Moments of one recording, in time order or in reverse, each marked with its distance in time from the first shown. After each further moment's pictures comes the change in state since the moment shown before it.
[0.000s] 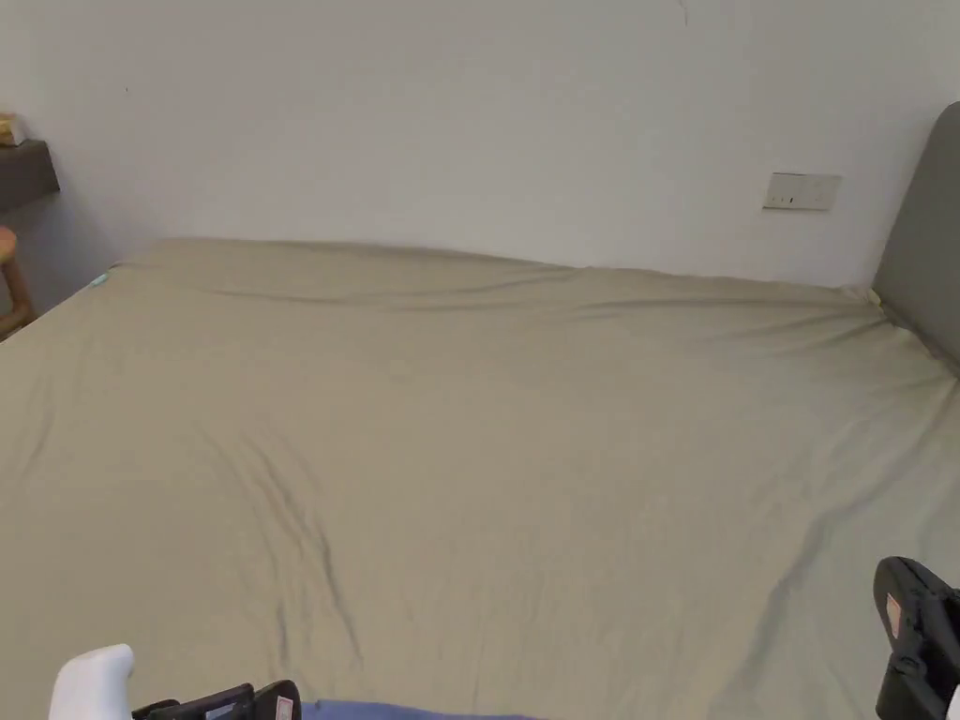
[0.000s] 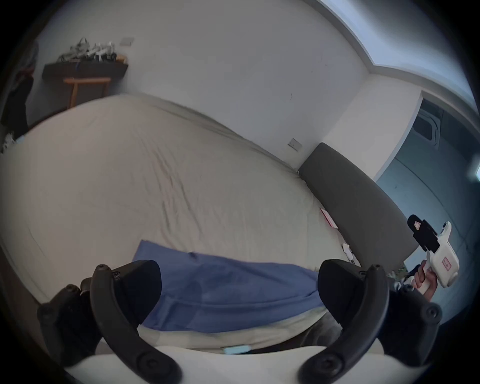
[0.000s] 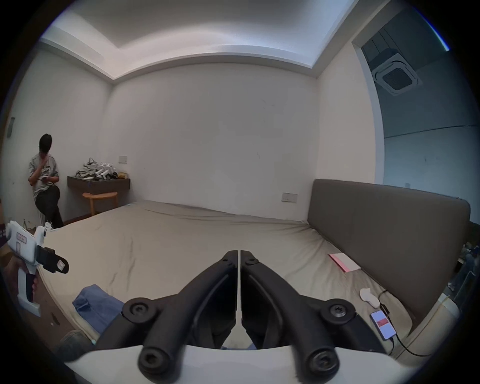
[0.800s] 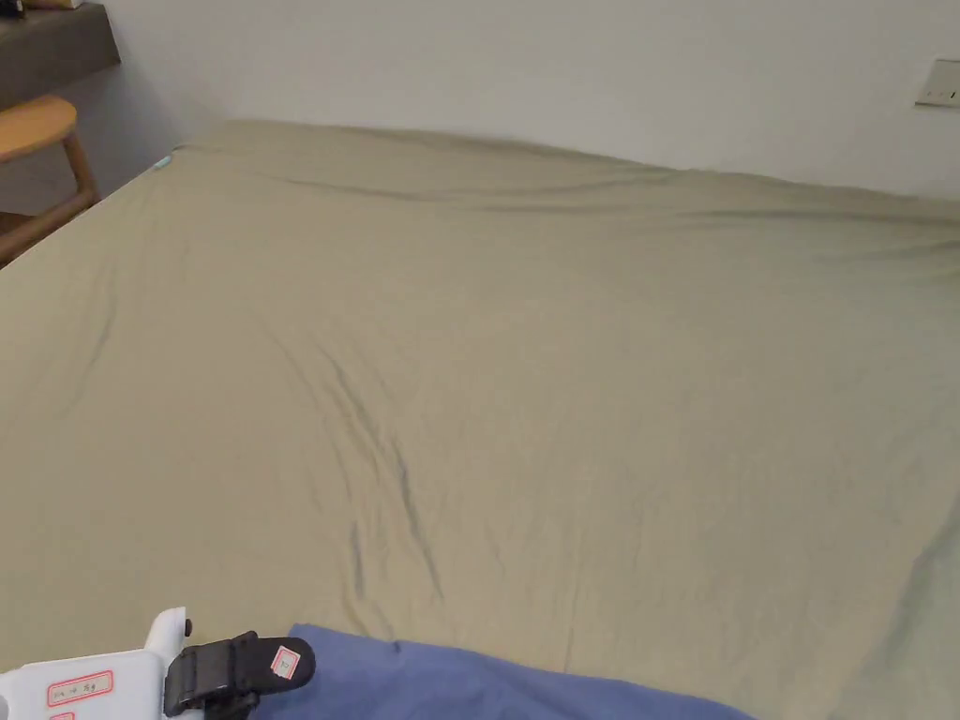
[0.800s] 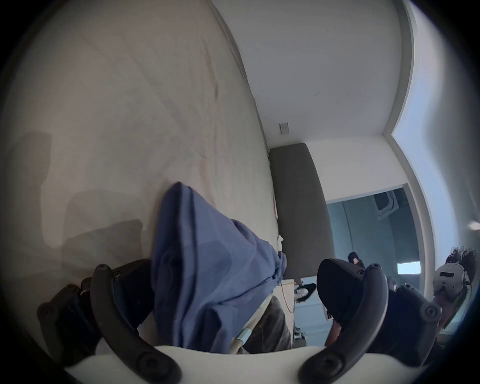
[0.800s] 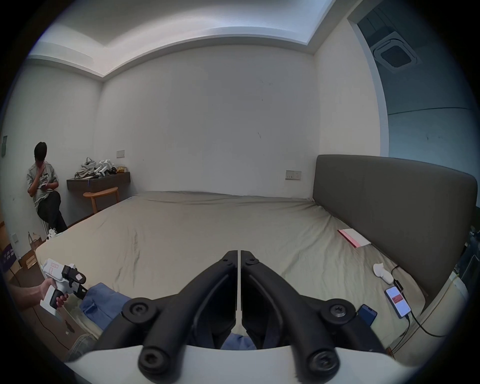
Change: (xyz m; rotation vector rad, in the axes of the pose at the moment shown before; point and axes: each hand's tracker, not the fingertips) left arm -0.129 -0.069 -0.159 -0.273 -0.781 0.740; right arm -0.006 -0.024 -0.031 -0.137 0.001 -0.091
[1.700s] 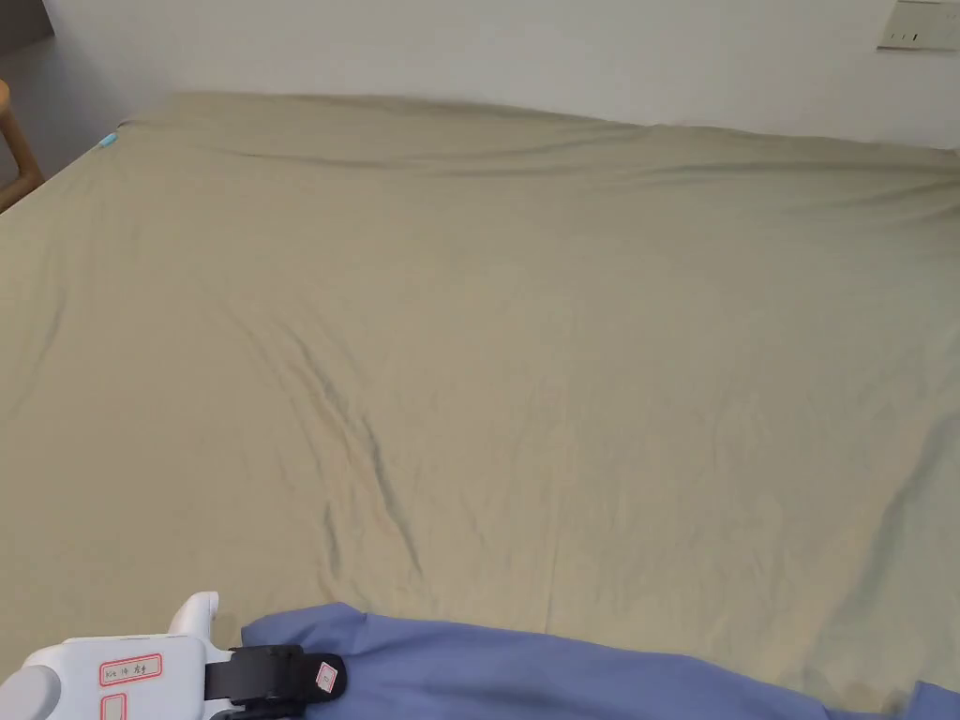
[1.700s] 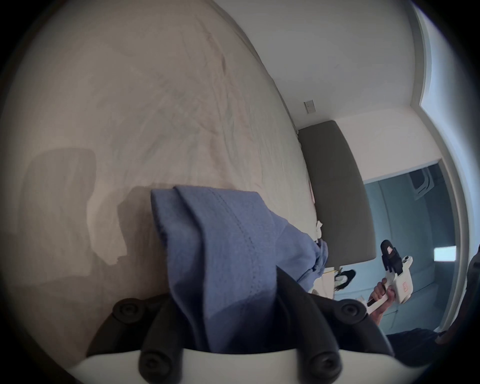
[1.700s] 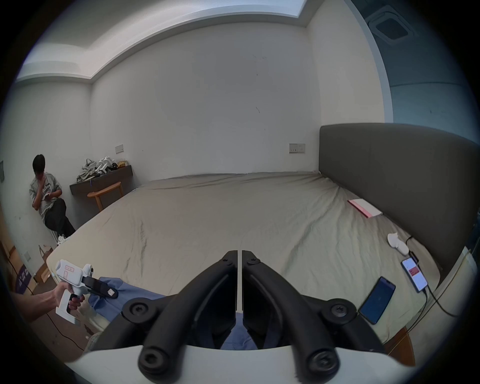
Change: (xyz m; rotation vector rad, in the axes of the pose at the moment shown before) left arm 0.016 0.007 -0.031 -0.071 0.289 -0.126; right arm 0.006 -0.024 -0.018 -0.134 0.045 -0.110
